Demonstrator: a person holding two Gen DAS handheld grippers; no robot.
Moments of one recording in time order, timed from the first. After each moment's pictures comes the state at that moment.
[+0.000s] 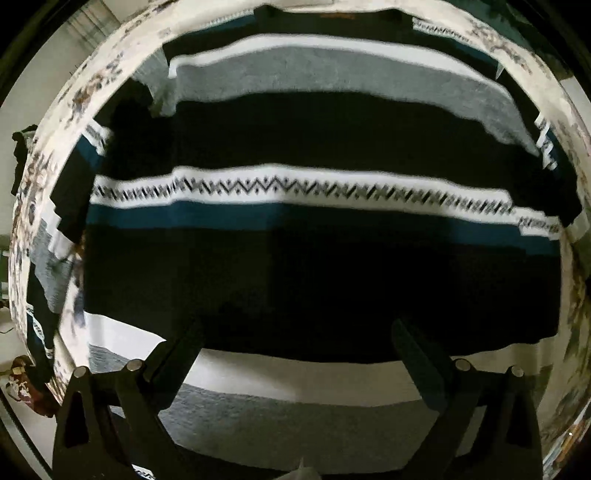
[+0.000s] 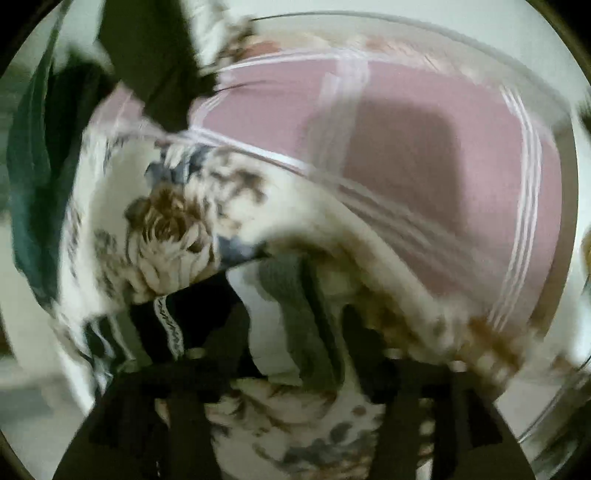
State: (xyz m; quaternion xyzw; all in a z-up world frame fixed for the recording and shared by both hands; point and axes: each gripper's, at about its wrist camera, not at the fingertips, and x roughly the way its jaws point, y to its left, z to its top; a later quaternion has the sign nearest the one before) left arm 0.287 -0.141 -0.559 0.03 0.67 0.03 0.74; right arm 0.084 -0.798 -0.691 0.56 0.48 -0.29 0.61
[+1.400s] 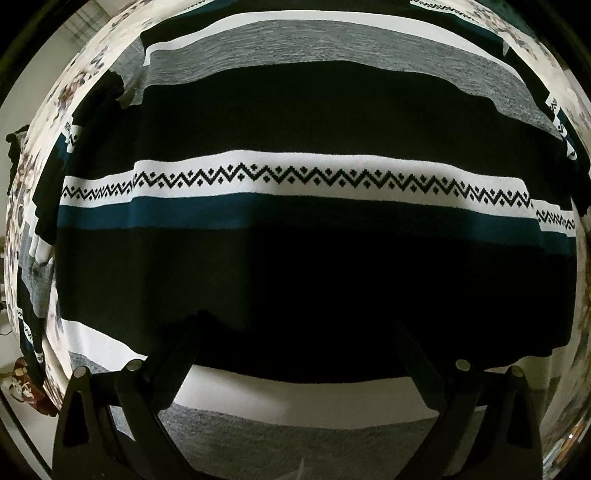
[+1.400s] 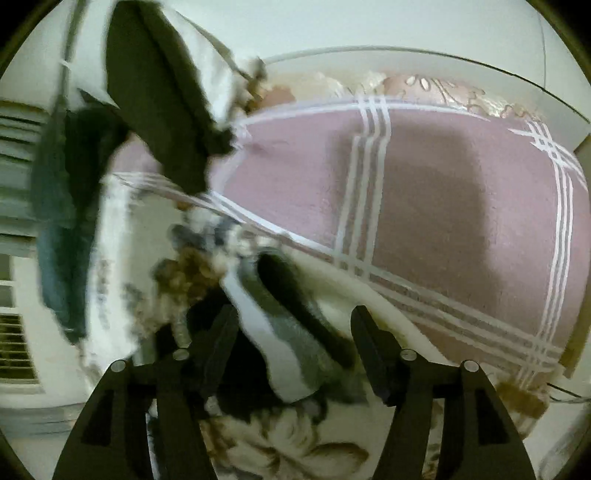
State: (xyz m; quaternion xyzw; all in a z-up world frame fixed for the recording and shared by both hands) left arm 0.308 -0.165 -0.595 0.03 0.68 0.03 0.73; right arm 0.122 -0.822 -0.668 0.56 0.44 -0.31 0.63
